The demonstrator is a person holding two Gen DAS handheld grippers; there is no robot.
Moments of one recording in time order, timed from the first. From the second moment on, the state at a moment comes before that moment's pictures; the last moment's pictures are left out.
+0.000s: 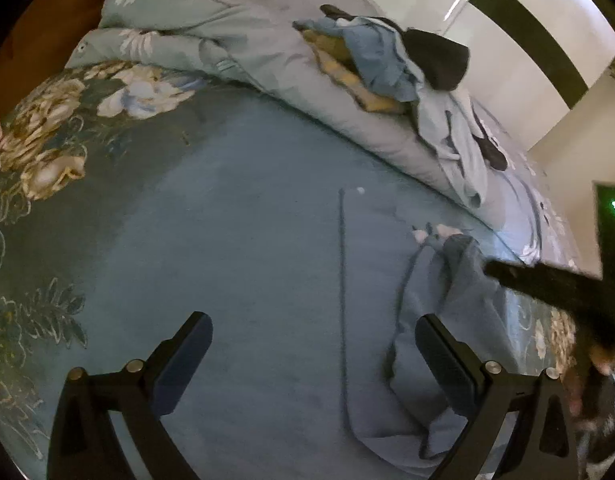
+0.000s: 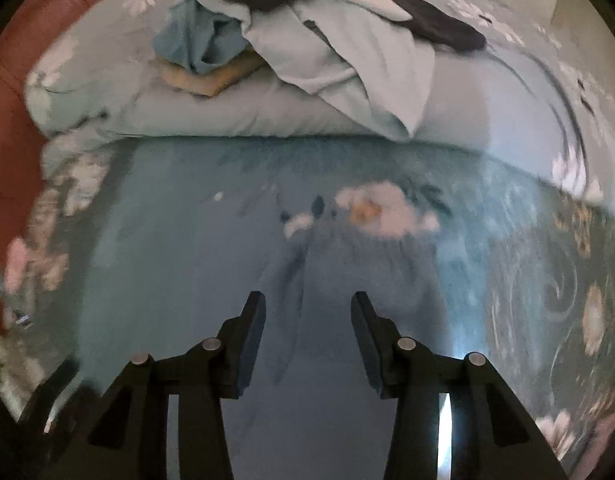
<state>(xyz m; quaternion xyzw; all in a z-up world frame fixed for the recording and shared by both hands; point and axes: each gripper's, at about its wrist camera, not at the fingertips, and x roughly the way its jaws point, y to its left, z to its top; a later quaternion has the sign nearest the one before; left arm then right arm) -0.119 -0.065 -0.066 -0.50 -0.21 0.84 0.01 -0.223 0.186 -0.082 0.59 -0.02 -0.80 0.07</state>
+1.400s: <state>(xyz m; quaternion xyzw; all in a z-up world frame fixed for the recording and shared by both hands) -0.259 0.097 -0.110 -0.59 -0.08 0.75 0.28 -0.064 0.410 -0.072 0.51 -0.27 -0.82 -0.02</state>
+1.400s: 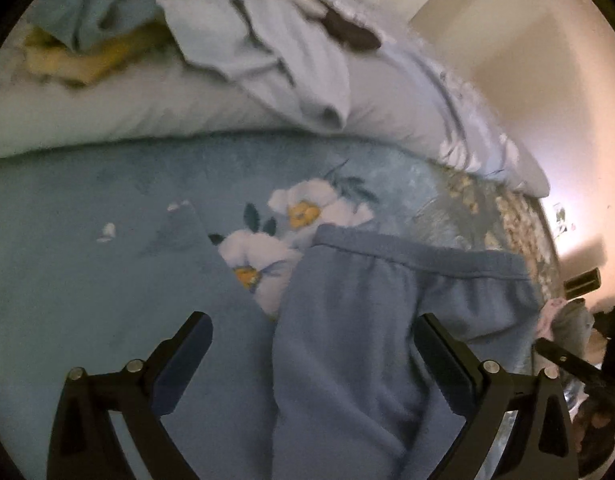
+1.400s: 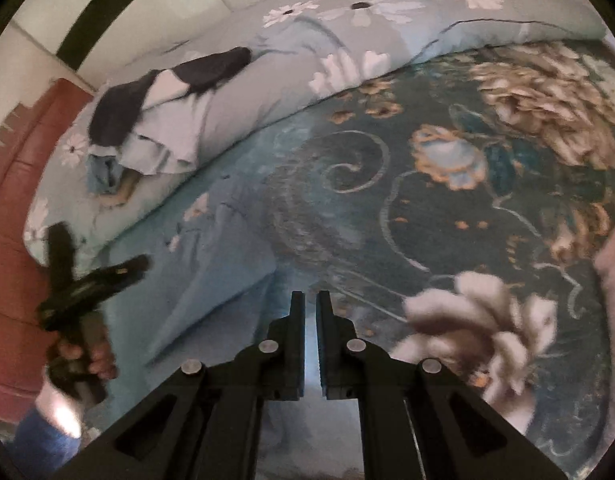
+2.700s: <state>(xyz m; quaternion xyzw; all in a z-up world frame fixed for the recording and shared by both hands) -0.239 0.077 -0.129 -0.63 -0.21 0.70 0.27 -0.101 0.373 -0.064 0.47 -0.39 -0.79 0.04</state>
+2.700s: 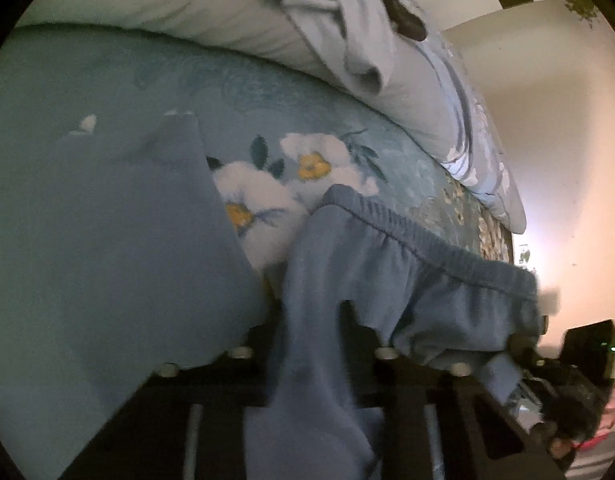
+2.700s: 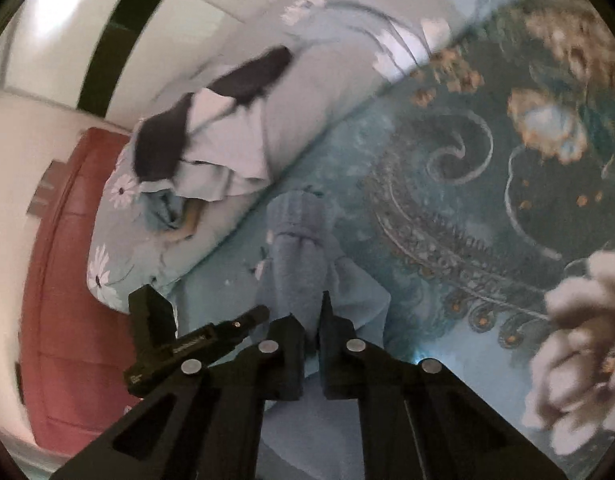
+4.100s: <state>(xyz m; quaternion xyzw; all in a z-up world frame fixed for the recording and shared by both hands) -0.255 0.133 -0.072 -0.62 -0.30 0.63 0.37 -0.039 0.378 0.133 0.36 -0.32 -0.83 0.28</state>
